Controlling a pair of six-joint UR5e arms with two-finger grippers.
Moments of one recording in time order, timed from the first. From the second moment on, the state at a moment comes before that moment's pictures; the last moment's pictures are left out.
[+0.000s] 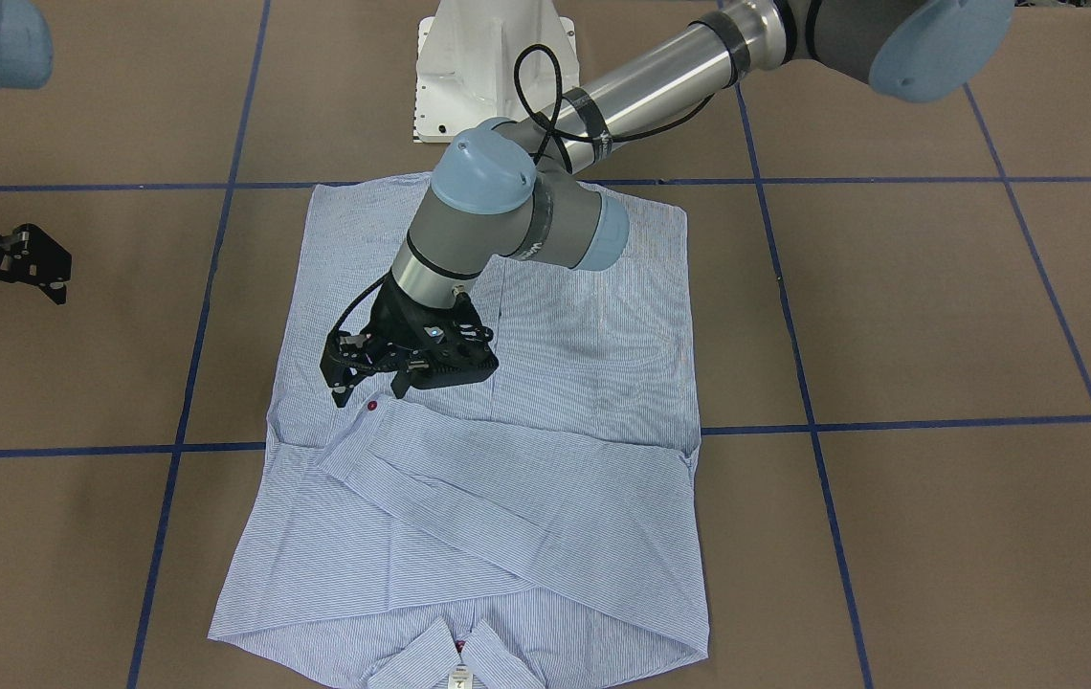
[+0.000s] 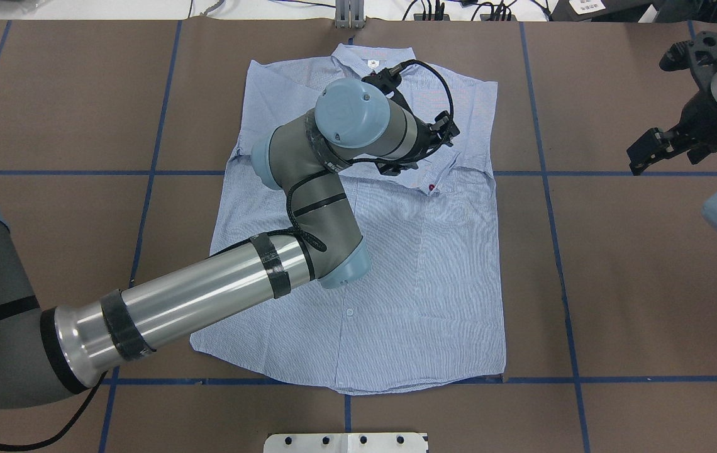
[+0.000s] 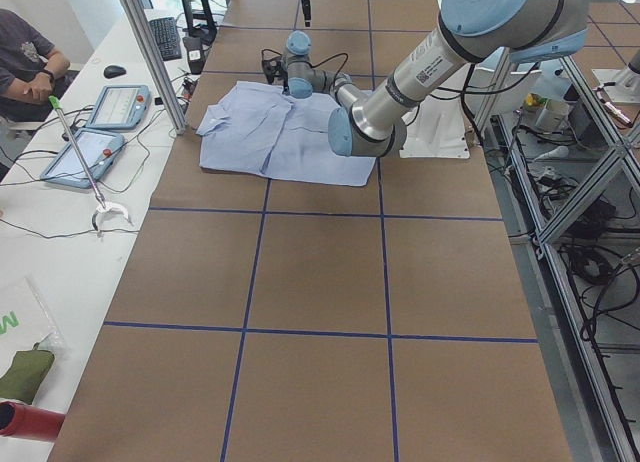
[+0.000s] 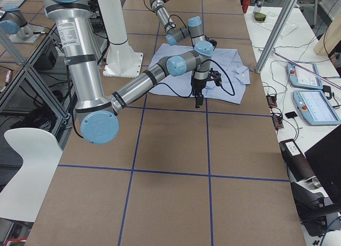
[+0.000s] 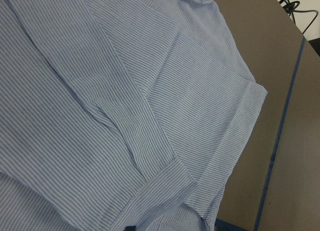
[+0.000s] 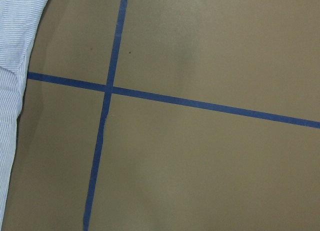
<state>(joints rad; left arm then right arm) -0.56 -2.69 -0.98 -2.37 -1.76 -1.73 1.08 -1.35 1.97 -1.81 2.16 0.45</state>
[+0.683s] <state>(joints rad) -0.60 -2.49 -1.33 -2.11 -1.82 -1.60 1.01 -1.38 1.97 -1.60 2.16 0.69</state>
